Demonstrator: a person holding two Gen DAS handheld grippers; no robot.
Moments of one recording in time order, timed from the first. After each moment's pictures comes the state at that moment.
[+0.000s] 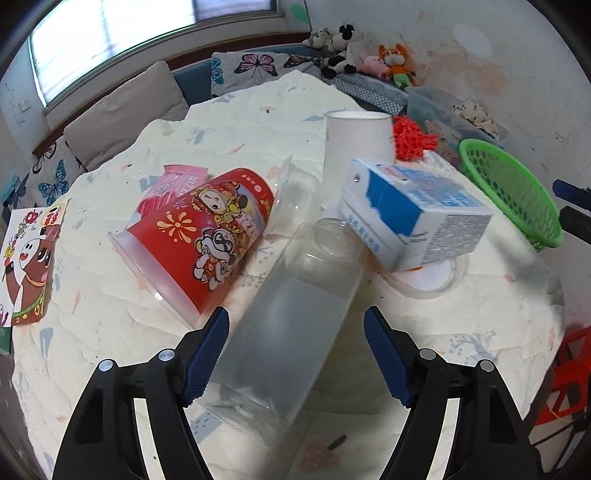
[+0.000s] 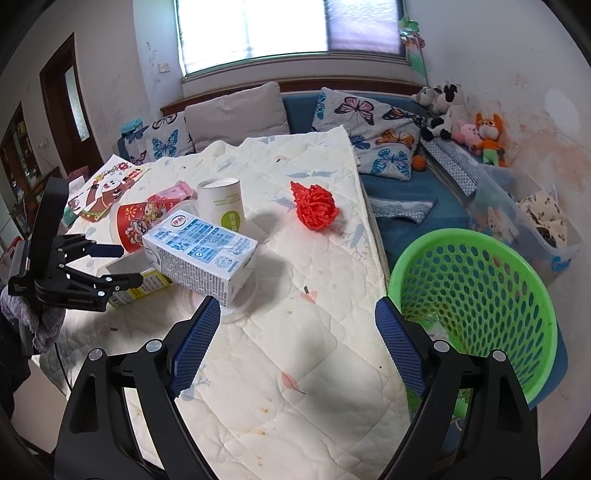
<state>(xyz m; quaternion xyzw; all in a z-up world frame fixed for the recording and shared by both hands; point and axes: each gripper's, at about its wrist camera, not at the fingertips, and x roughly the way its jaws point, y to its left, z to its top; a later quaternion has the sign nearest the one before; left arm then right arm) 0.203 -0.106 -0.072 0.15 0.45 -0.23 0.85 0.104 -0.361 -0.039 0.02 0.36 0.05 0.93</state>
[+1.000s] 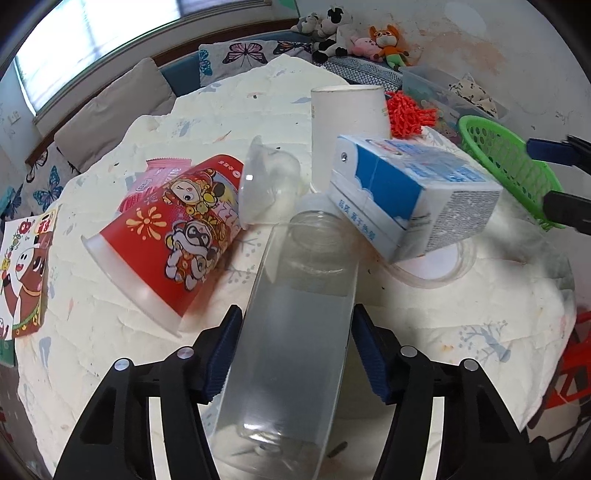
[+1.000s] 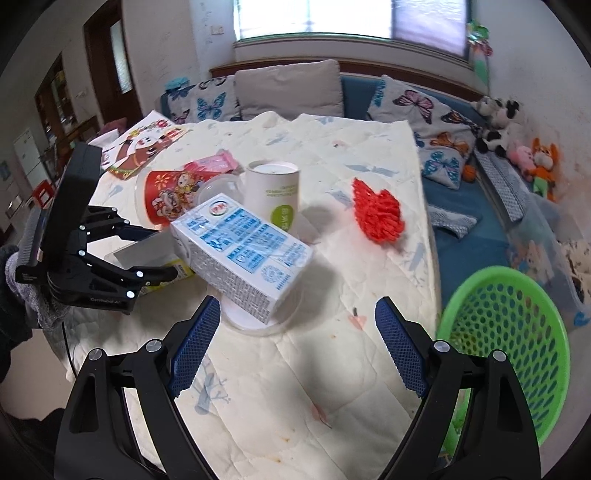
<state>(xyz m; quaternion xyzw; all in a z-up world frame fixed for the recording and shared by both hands) 0.204 -0.118 -0.083 0.18 0.47 -0.24 0.83 0.151 -0.323 -0.044 -0.05 0.40 0.15 0.90</state>
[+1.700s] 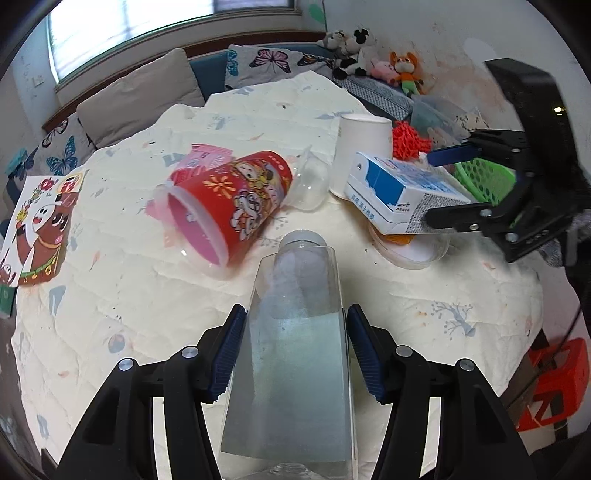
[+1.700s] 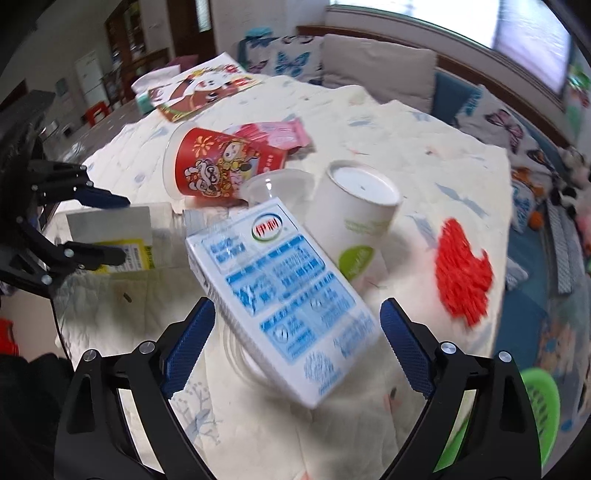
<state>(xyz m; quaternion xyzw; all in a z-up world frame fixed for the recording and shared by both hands) 0.170 -0.068 -0.049 0.11 0.47 -0.22 0.85 0.226 -0.269 -0.066 -0.16 0.44 0.29 0.84</state>
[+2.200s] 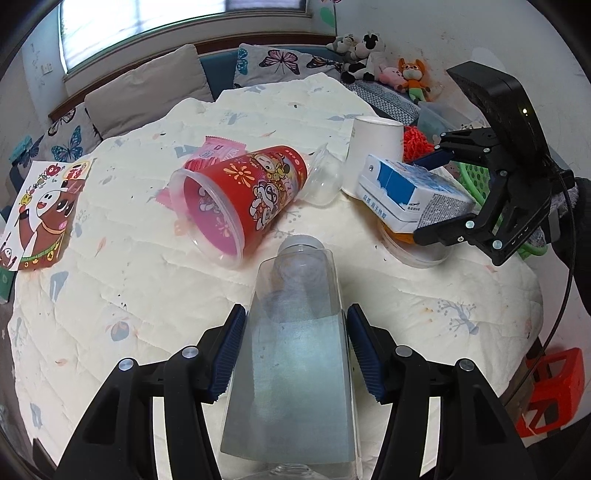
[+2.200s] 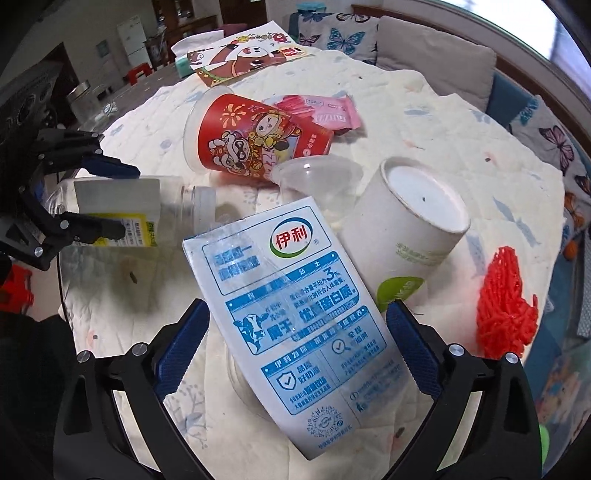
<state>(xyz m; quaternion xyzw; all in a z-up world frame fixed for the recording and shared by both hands) 0.169 -0.055 -0.053 0.09 0.47 -0.21 0.85 0.249 -0.250 -0.084 -0.19 0.47 0.36 0.78</state>
